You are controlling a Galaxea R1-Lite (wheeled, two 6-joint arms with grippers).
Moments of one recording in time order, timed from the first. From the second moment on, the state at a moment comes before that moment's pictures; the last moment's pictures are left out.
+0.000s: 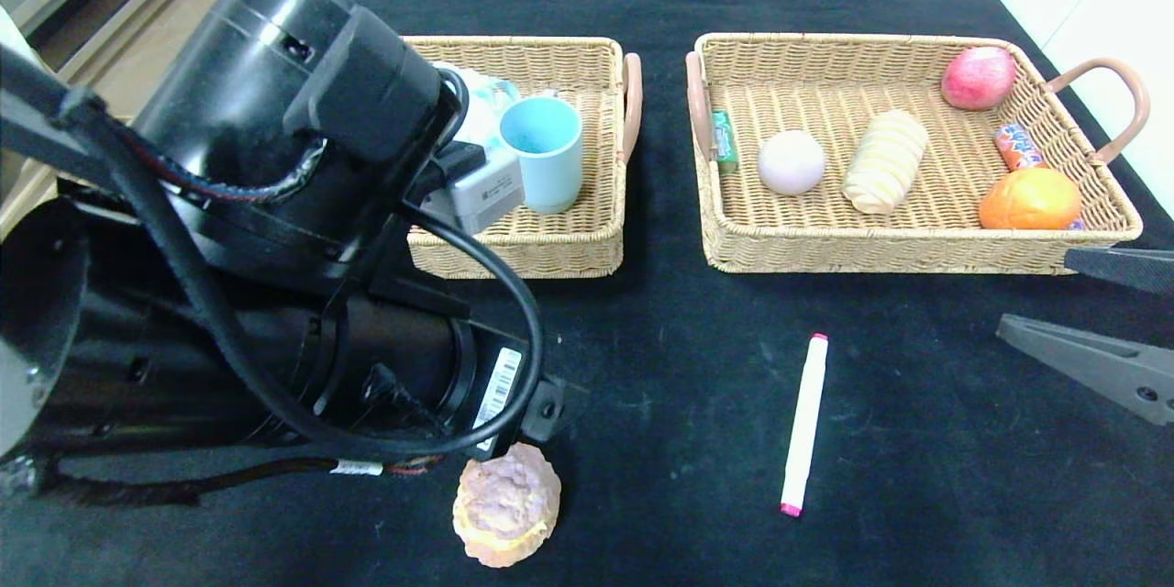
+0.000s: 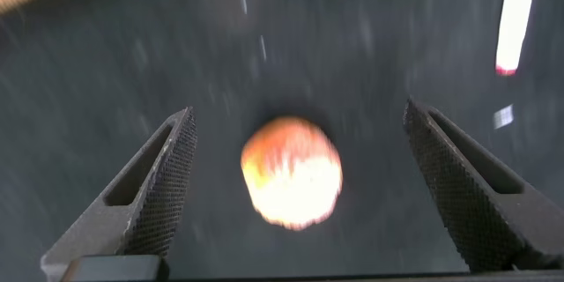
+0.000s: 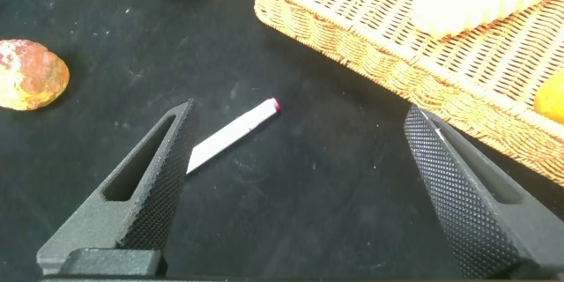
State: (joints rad) left arm -0.86 1.56 -1.45 0.66 0.33 -0.28; right arm 0.13 1.10 -0.73 -0.22 0.44 -0.19
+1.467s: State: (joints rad) left arm -0.89 1.69 -1.24 0.68 0.33 -0.35; right arm 0.14 1.12 -0.72 -0.22 0.45 -0.19
